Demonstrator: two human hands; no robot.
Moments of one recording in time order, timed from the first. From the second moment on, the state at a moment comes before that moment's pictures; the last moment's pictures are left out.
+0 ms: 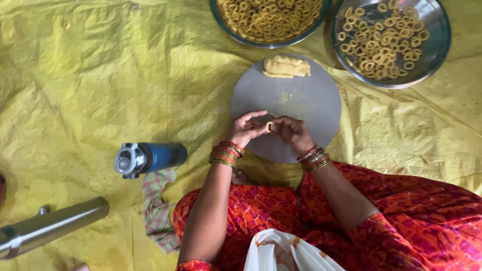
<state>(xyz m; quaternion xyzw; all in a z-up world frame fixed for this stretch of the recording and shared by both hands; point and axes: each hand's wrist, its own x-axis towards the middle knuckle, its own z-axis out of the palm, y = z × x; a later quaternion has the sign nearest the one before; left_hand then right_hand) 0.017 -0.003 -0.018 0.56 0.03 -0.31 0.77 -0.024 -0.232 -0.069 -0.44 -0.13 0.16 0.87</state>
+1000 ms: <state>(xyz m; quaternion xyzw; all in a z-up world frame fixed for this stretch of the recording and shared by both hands) 0.005 -0.022 0.004 0.90 0.01 -0.12 0.43 -0.027 -0.210 0.007 -0.94 -0.06 -0.15 0.30</state>
